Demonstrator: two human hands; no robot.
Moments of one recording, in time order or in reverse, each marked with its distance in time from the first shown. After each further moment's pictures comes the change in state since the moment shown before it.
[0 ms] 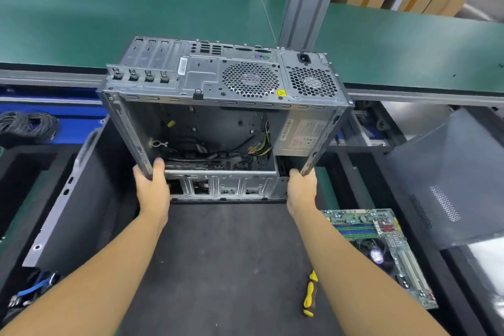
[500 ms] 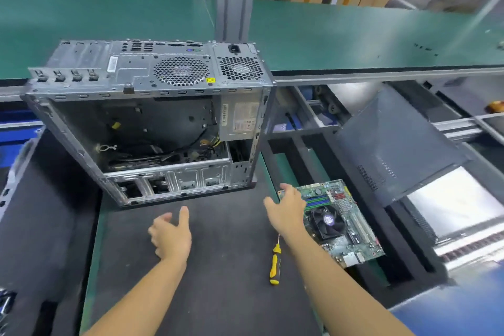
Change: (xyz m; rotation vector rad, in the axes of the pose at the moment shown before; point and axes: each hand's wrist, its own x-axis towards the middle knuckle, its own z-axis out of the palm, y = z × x) left_hand -0.130 -0.076 0.030 0.500 -0.120 -0.159; right_hand -0.062 0.020 -0.114 -0.754 -0.025 -0.051
